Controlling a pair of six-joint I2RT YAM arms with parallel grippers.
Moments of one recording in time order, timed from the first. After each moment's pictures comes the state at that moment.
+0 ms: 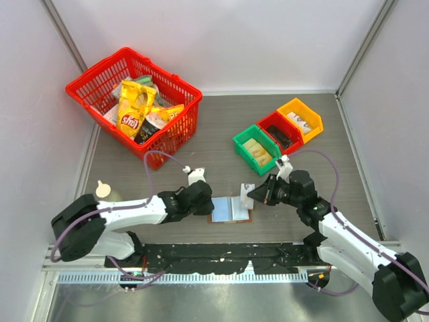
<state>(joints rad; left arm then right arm) -1.03 1.38 0.61 -0.13 -0.26 -0.91 0.47 0.83 0.28 0.07 -0.45 0.74</state>
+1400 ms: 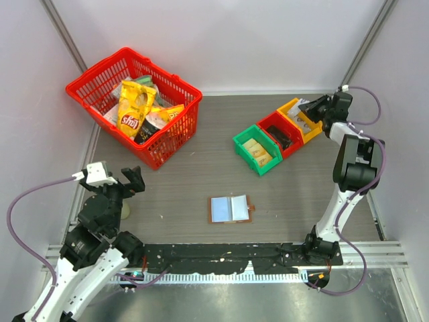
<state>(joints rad) -0.61 0.23 0.65 -0.51 -0.69 -0.26 -0.23 1.97 1.34 0.24 -0.42 0.80</state>
